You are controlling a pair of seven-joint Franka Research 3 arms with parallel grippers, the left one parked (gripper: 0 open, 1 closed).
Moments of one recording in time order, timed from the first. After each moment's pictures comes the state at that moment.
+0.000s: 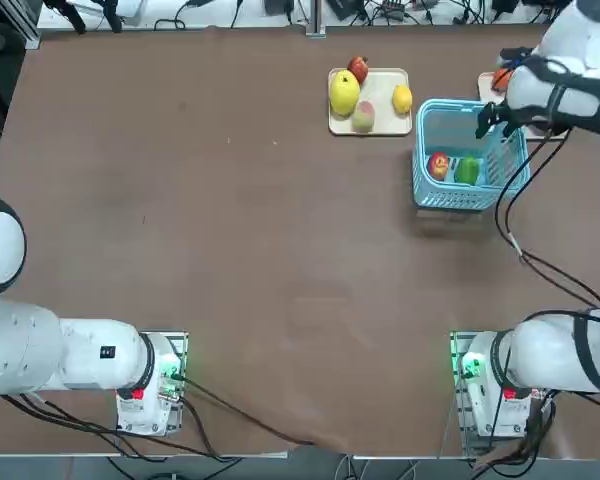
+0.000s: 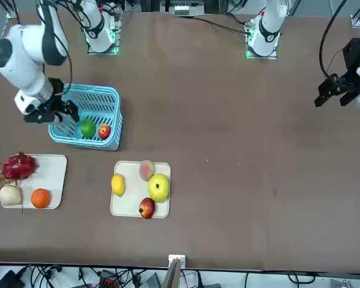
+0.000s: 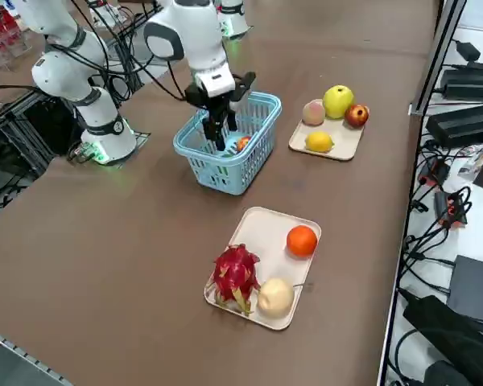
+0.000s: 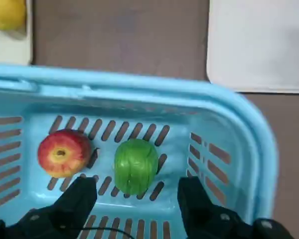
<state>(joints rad) 0.04 -0.04 -0.07 -2.43 0.01 2.44 -0.05</state>
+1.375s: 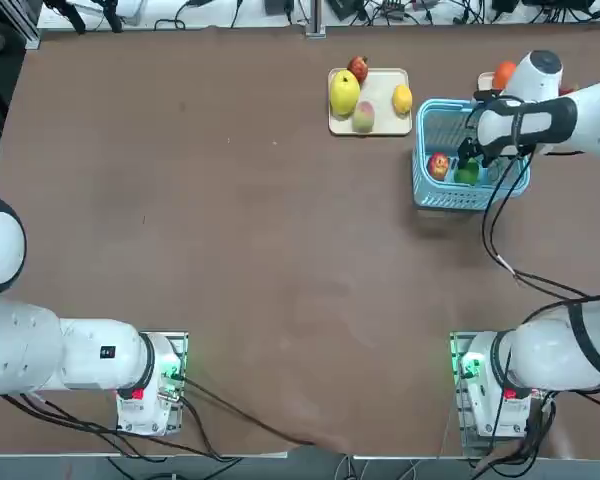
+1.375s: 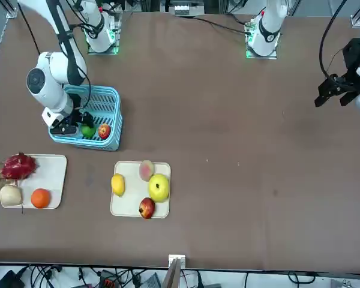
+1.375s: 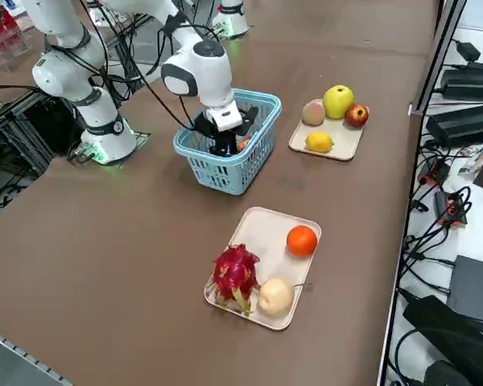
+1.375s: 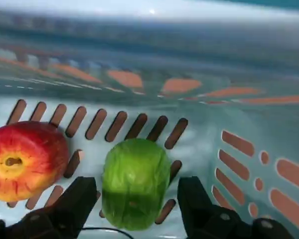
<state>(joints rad) 0.07 0.16 -0.07 -2.45 0.01 2.60 -0.05</state>
